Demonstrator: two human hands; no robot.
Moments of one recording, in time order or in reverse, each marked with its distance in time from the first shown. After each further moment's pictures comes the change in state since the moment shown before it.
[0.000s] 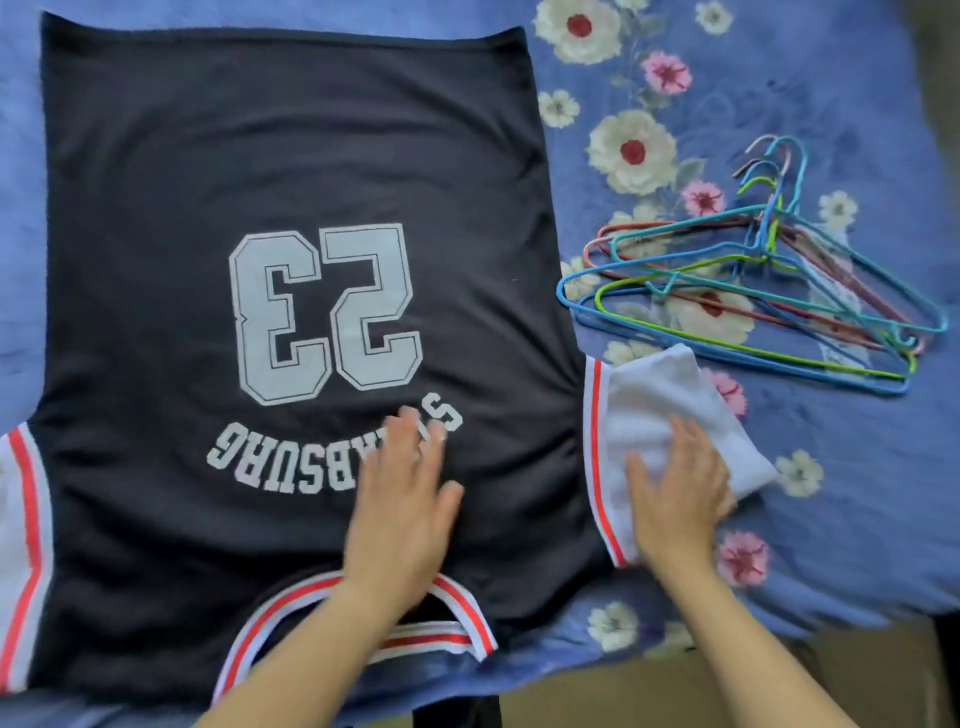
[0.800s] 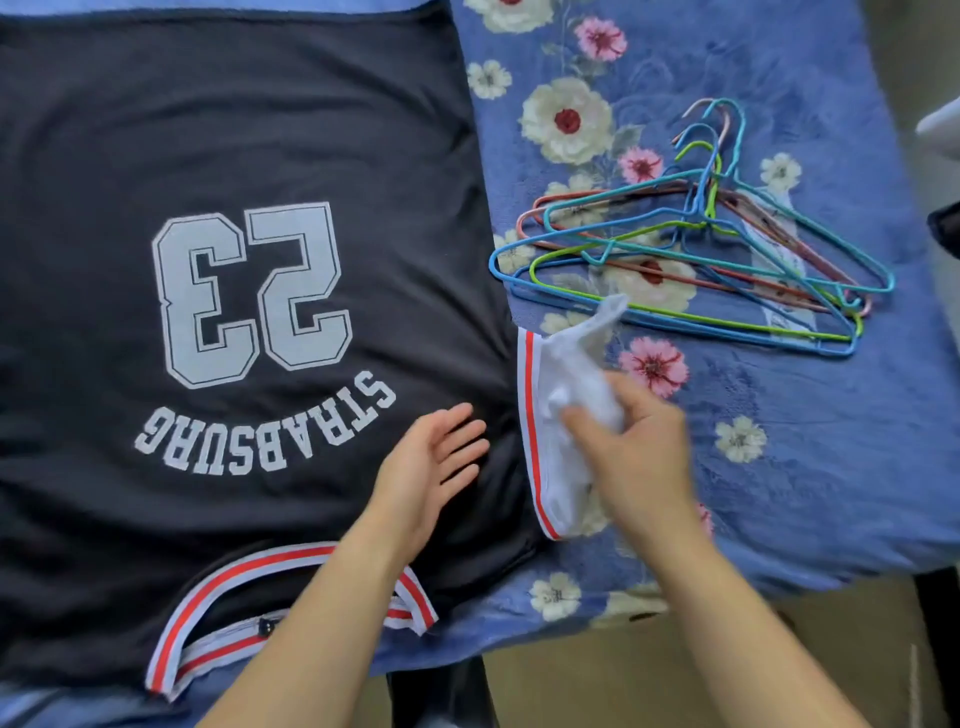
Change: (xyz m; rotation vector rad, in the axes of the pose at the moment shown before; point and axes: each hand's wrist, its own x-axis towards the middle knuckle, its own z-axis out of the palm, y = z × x) left_hand 0.039 0.099 -0.023 -1.616 -0.350 -0.832; right_hand -0.005 -0.046 -0.090 0.808 -0.266 -0.038
